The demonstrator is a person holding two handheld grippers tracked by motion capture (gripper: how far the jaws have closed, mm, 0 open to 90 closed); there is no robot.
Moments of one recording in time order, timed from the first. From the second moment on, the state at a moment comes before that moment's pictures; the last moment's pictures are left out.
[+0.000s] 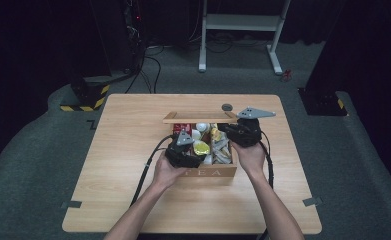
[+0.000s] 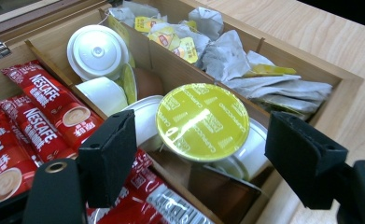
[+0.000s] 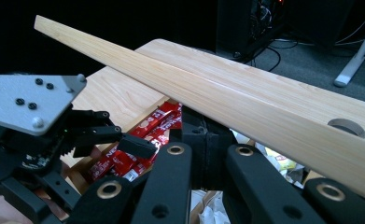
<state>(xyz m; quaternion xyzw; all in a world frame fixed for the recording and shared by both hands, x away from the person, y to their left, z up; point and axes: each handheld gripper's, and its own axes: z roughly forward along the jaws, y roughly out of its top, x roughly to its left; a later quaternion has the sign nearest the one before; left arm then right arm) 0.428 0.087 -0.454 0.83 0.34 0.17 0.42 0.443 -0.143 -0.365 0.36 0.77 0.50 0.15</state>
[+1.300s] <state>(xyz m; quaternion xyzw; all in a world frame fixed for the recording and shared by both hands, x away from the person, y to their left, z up) 0.438 0.066 -0.452 0.83 0.35 0.16 0.40 0.450 -0.139 -0.356 0.37 0.78 0.49 0.15</state>
